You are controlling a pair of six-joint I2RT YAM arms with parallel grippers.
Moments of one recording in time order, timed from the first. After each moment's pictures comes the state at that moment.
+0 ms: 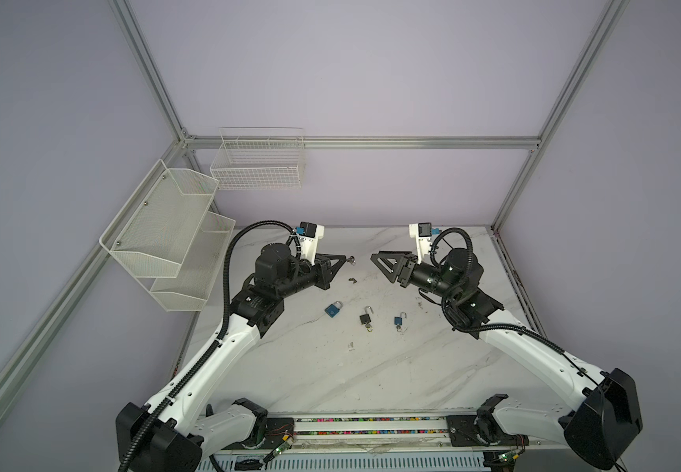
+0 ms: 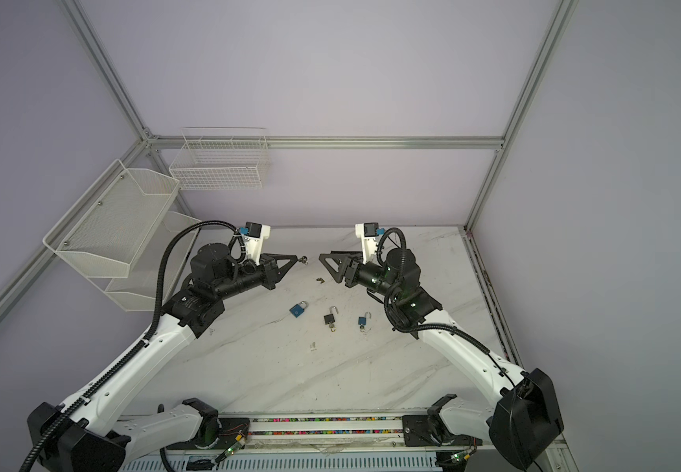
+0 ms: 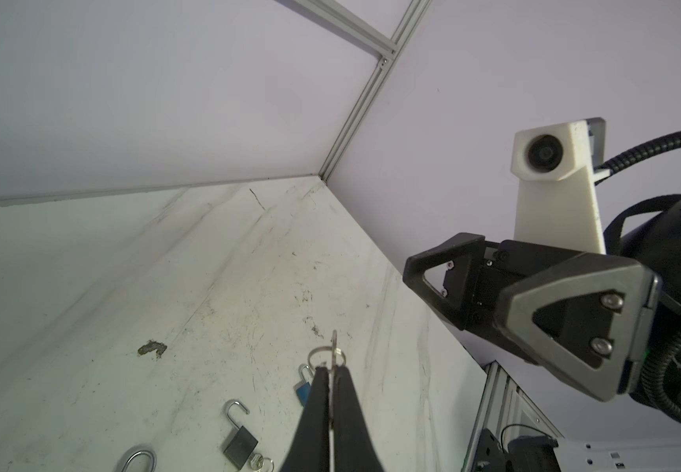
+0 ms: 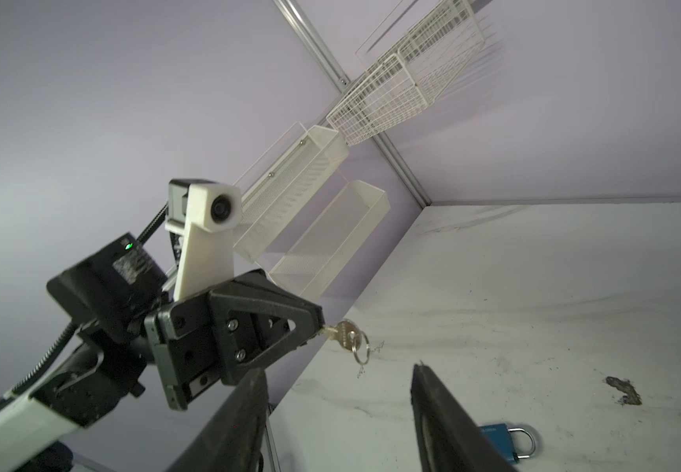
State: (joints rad) left arm -0.41 1.17 1.11 -0.20 0.49 -0.38; right arm 0.58 1.23 0.96 0.28 -0.54 0.66
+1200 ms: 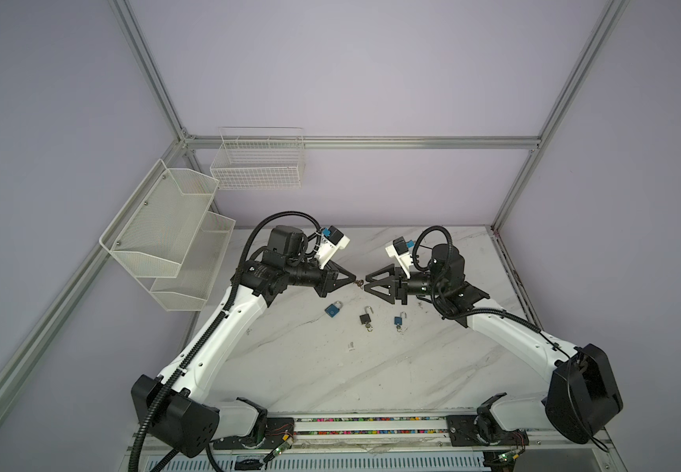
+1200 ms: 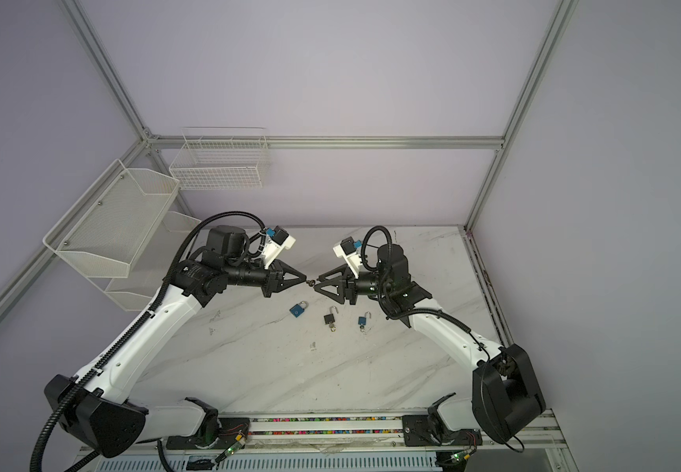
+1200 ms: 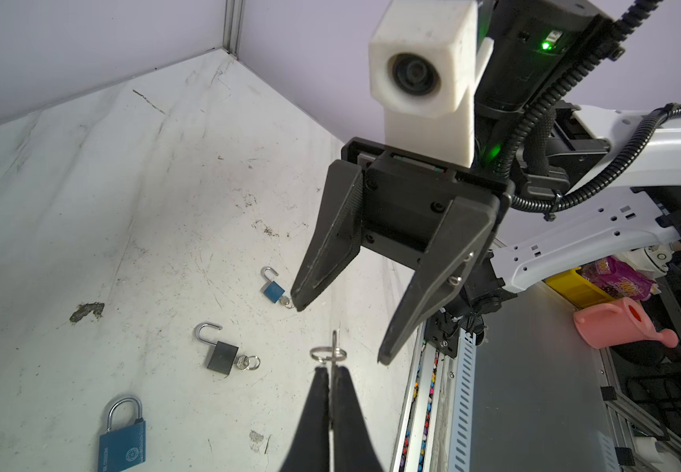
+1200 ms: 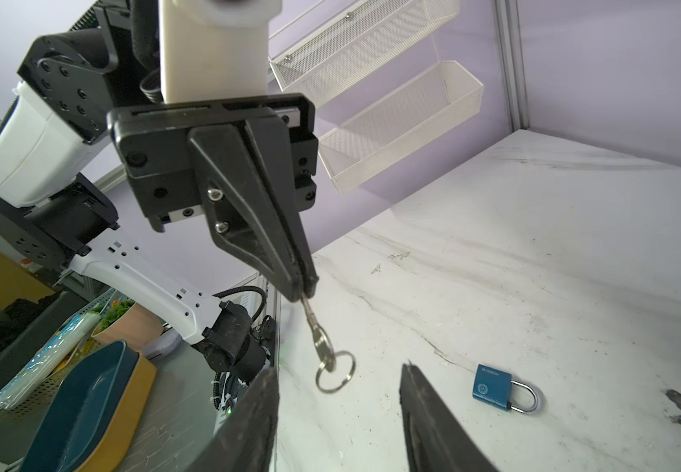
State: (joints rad) left arm -0.40 1.33 1.39 -0.70 0.78 0.04; right arm 0.53 1.38 0.98 0.23 -0.98 0.32
